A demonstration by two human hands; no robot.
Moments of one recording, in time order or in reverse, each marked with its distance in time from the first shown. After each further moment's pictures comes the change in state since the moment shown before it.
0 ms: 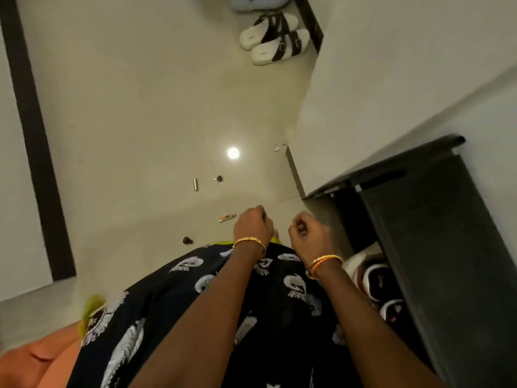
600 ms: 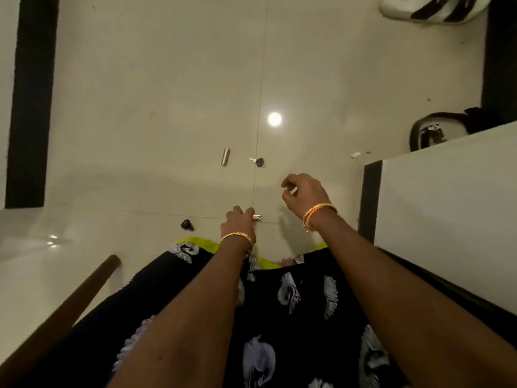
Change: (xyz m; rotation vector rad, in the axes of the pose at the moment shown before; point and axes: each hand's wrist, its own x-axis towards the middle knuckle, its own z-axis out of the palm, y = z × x) left_hand 0.160 -0.184 0.116 0.068 -0.274 -0.430; right_hand 0.246 0.015 0.208 -0.436 -0.524 -0.317
